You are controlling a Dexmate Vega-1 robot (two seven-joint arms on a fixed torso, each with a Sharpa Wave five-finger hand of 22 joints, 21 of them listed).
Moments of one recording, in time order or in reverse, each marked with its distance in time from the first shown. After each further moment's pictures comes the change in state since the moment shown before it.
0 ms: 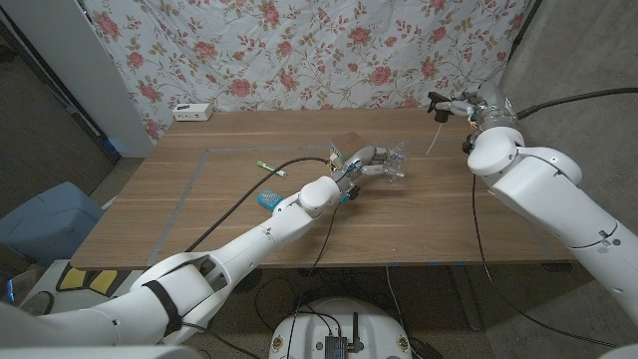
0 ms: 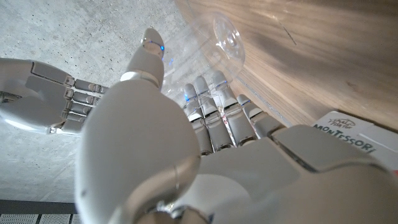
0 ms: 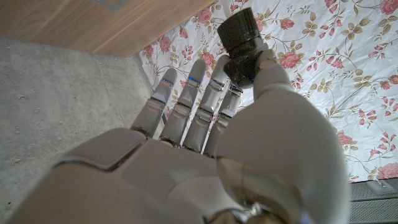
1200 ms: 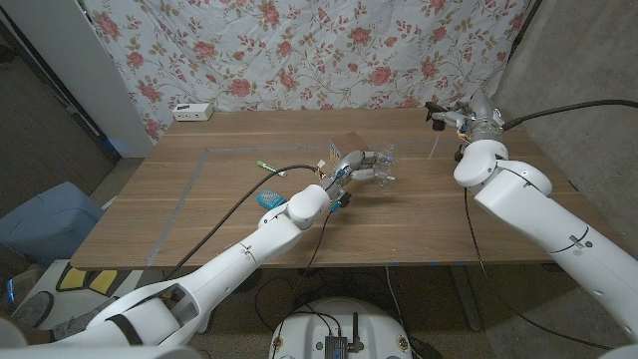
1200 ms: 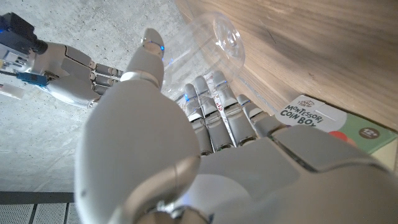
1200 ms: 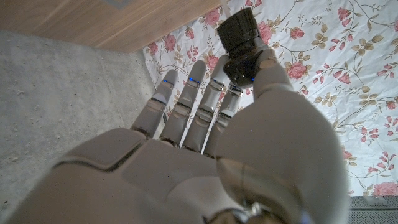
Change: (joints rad) left arm 0.143 0.133 -0.044 -0.309 0.005 0.149 0.099; left_hand -0.006 -0.006 0.003 -0.003 0.001 0.000 0.000 -0.005 -0.005 -0.002 -0.002 -0.004 -0.019 -0.001 -0.007 -0.006 -0.006 0.000 0.000 0.000 0.000; right arm 0.018 0.016 -0.101 0.112 -0.115 0.061 -0.022; right_hand 0.002 0.000 0.000 0.000 -0.006 -0.002 -0.002 0.001 0.000 -0.004 -0.004 0.001 0.001 -0.013 0.005 -0.012 0.005 -0.009 -0.009 0.000 0.000
